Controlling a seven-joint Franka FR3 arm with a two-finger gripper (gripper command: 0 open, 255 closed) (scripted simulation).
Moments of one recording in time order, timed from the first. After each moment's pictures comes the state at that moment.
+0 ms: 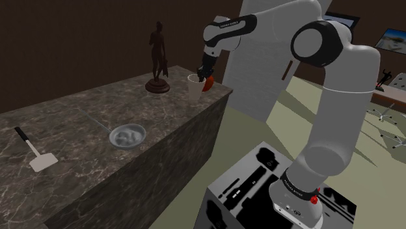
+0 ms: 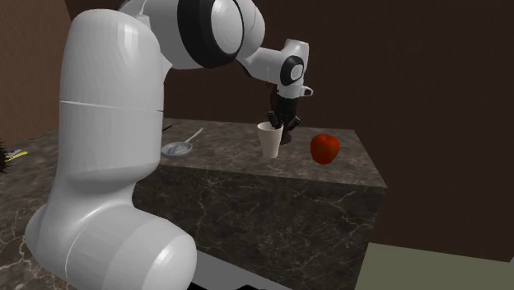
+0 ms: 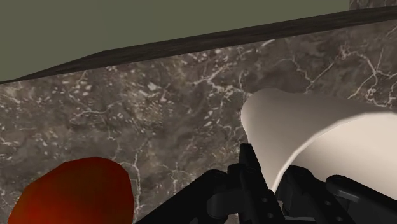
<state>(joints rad) 0.01 0.33 -0.14 -1.68 0.22 2.05 -0.27</state>
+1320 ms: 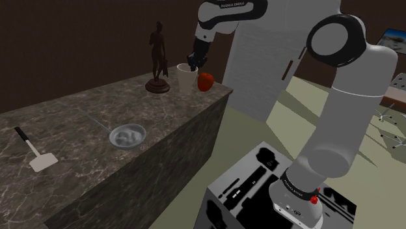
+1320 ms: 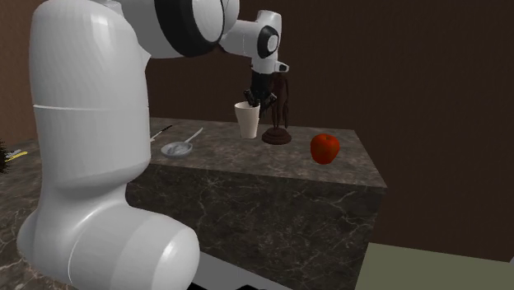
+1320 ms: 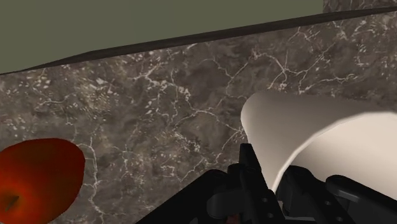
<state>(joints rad) 0.12 0.22 -0.10 -1.63 0.17 1.92 -0.08</state>
